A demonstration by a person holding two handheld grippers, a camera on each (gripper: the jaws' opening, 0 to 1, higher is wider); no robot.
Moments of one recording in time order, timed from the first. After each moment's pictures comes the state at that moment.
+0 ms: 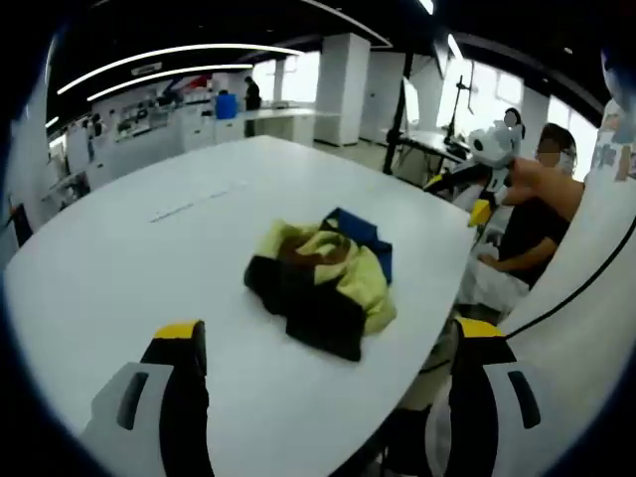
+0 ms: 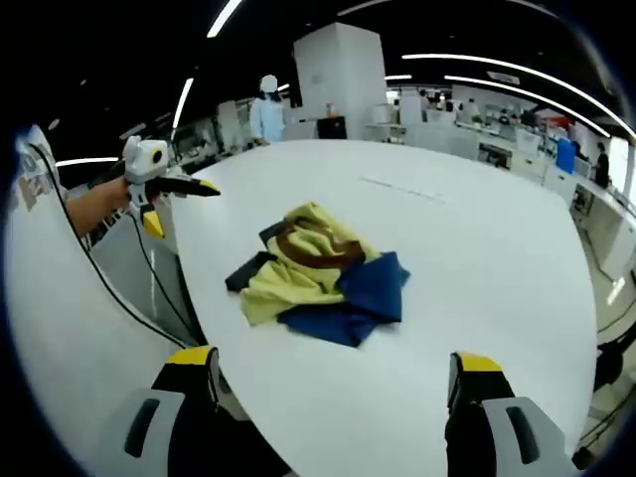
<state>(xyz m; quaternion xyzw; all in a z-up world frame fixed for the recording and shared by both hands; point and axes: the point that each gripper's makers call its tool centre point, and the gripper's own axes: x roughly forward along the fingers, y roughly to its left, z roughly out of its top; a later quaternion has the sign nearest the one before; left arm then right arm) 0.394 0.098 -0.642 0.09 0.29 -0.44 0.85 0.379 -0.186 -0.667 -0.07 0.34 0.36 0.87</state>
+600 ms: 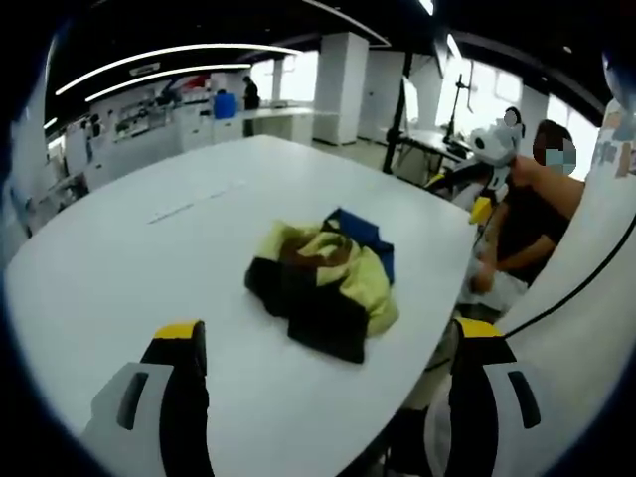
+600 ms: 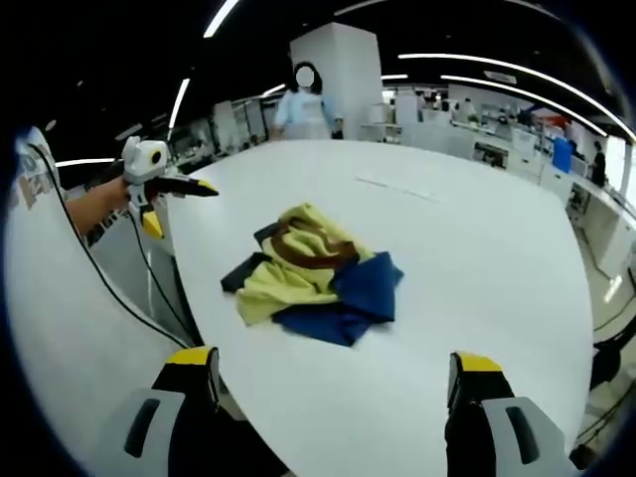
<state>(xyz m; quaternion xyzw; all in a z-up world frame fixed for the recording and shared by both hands) 0.397 0.095 -0.643 0.09 0.29 -0.44 0.85 0.380 -0.192 -0.666 -0.07 0.34 0.35 0.87</state>
